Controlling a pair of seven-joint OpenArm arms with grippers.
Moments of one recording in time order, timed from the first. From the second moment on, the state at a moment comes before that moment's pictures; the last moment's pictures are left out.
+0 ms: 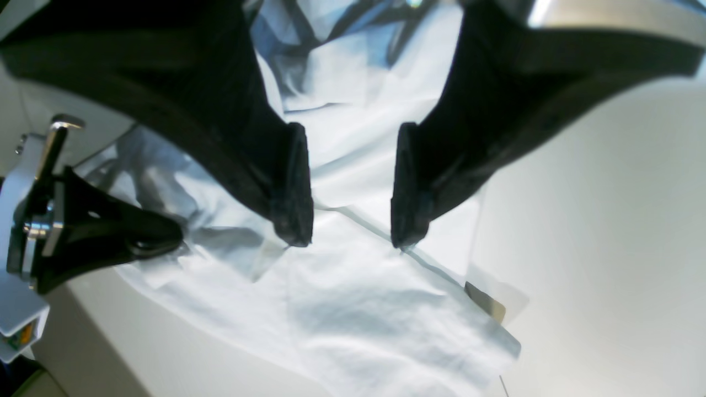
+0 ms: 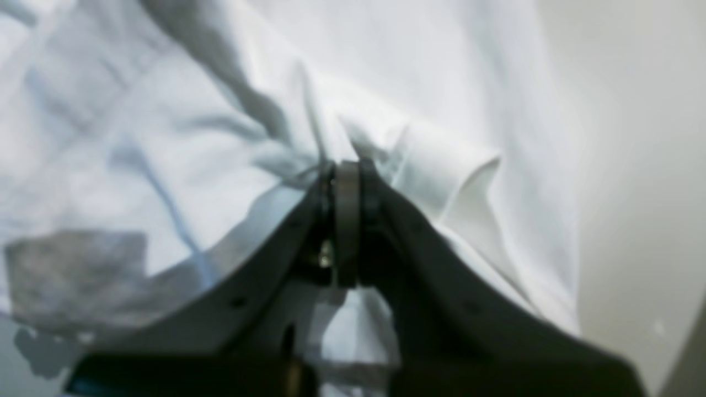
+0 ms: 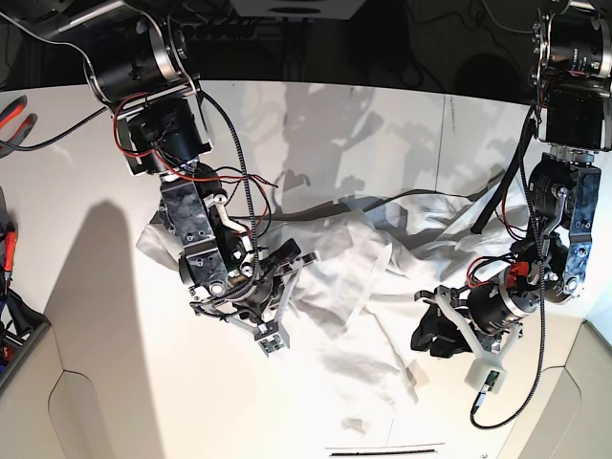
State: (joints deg) left arm -14.4 -22.4 4.0 79.9 -32.1 -22.0 33.2; right arm 22.7 -5.5 -15.2 57.9 -2.9 11.1 -40.9
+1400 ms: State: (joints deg) left arm -14.4 -22.4 4.0 79.9 -26.6 -18.8 29.2; right arm -14.8 5.7 -20.9 123.6 -1.0 16.1 -48.9
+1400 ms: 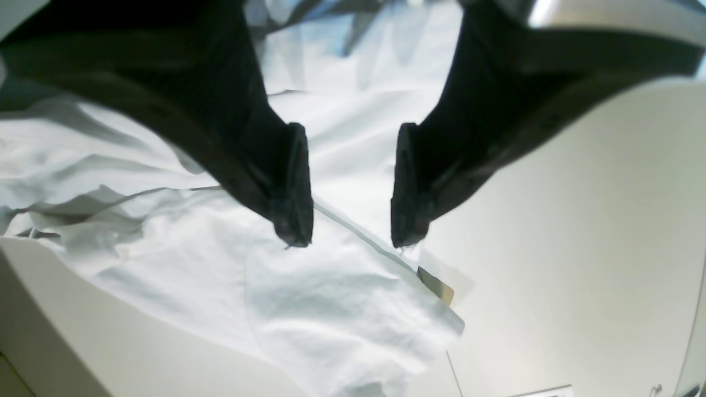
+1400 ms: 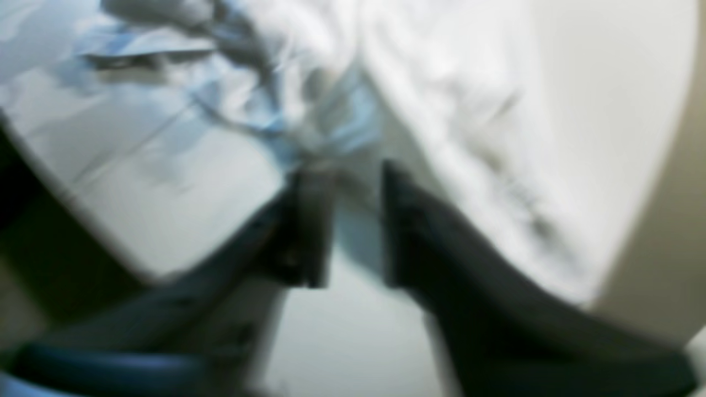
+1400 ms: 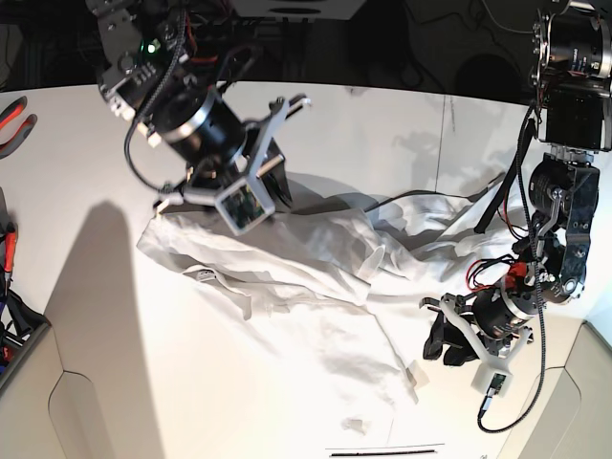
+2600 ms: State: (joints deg) left arm -13.9 -18.9 3.9 79.9 -21.3 -18.5 29.2; right arm 0.4 3.4 -25.5 103.1 0.6 18.1 -64.7
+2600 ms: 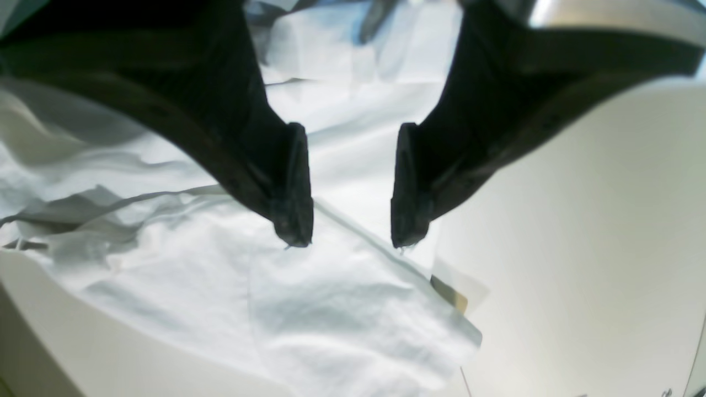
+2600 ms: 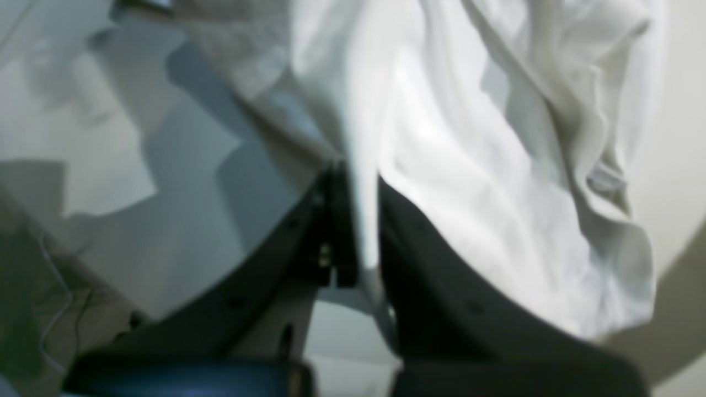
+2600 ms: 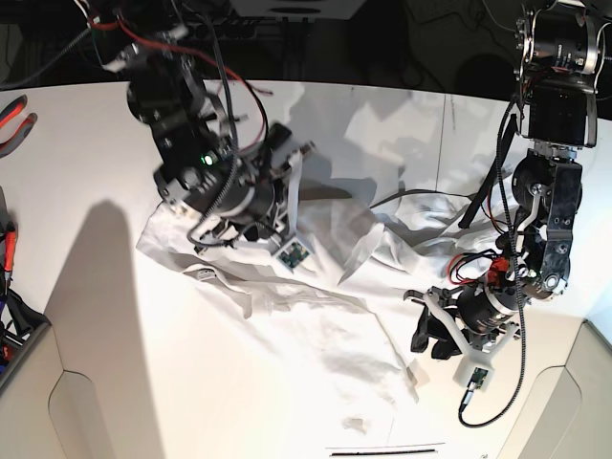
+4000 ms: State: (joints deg) left arm -13.9 -19.4 3.9 79.9 -21.4 -18.5 29.2; right arm -8.2 14.0 -25.2 121.5 2.6 21.3 -62.7
